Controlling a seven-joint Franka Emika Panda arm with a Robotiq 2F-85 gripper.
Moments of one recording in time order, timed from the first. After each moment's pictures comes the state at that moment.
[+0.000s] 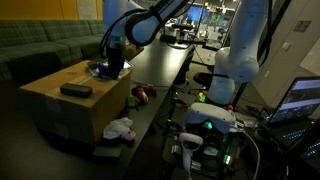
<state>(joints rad) 0.28 0.04 0.03 -2.29 -0.28 2.41 0.51</state>
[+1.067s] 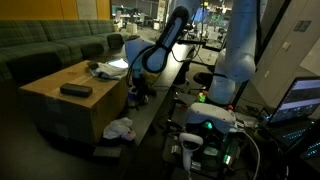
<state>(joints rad) 0.12 0.17 0.06 -2.56 -0.19 2.55 0.40</state>
